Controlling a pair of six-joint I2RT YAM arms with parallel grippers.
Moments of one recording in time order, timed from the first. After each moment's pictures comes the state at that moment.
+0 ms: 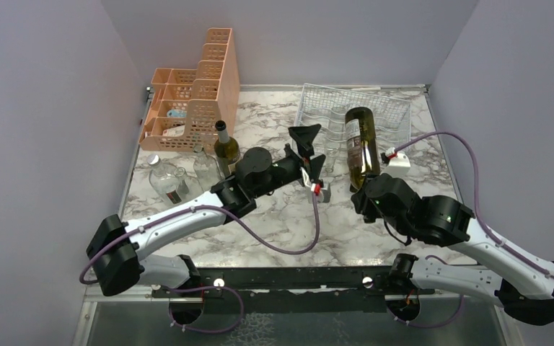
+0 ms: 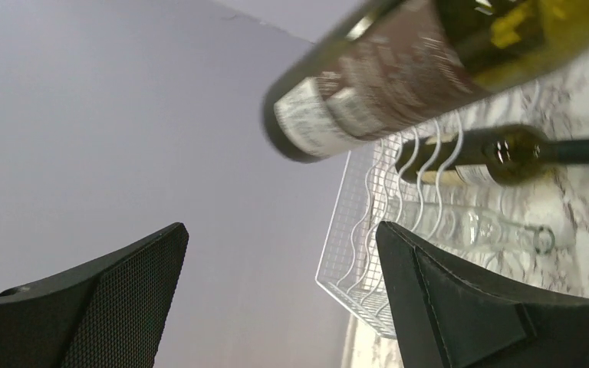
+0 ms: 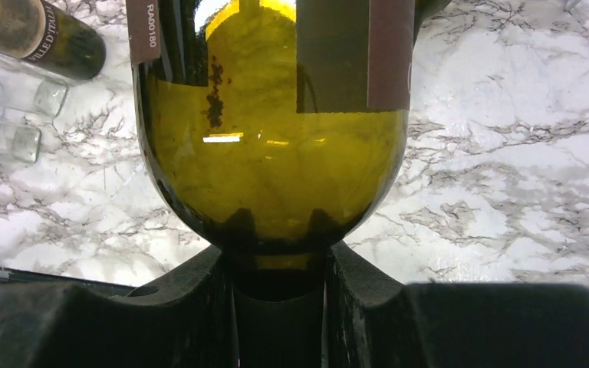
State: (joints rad) left arm -0.98 1.31 0.95 0.37 0.18 1.25; right arm 1.04 0.82 1.06 -1.04 0.62 0.83
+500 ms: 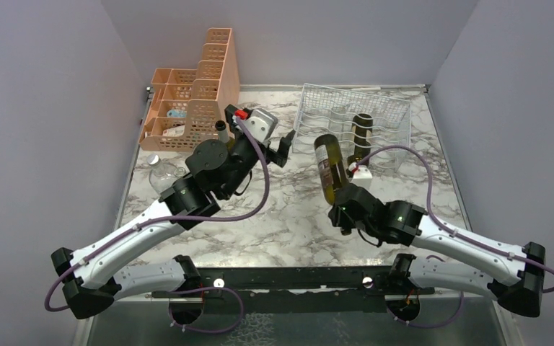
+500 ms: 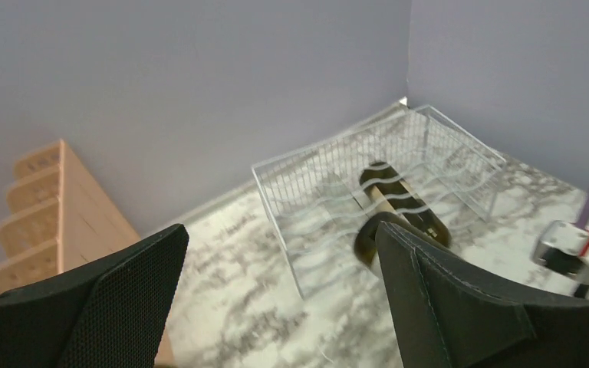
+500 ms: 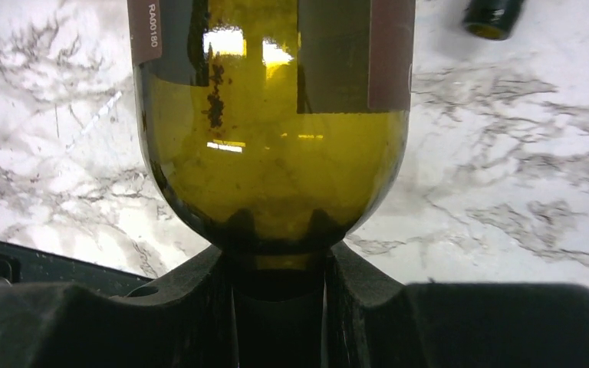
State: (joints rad) left arm -0.98 1.05 1.13 0.10 -0.36 0.27; right arm 1.04 0.91 0.81 -0.78 0.48 0.83
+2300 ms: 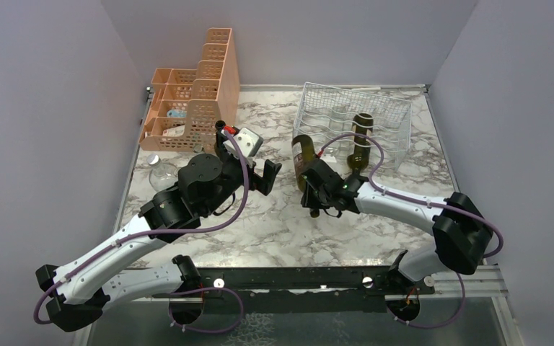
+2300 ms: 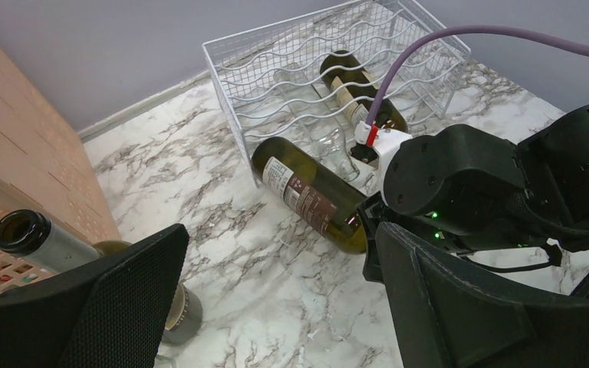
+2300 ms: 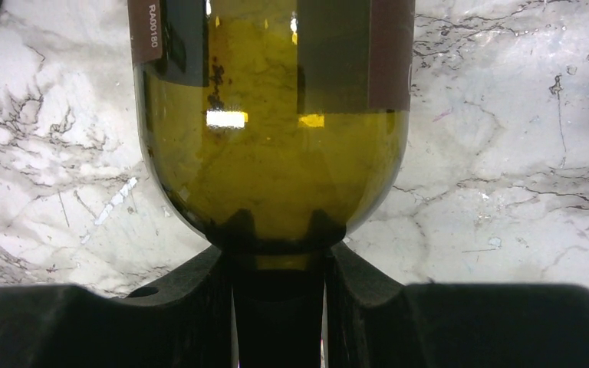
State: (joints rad) left arm -0.98 0.87 1.06 -0.31 -0.32 -0.01; right arm 0.87 1.46 0.91 -0.42 0.26 0.80
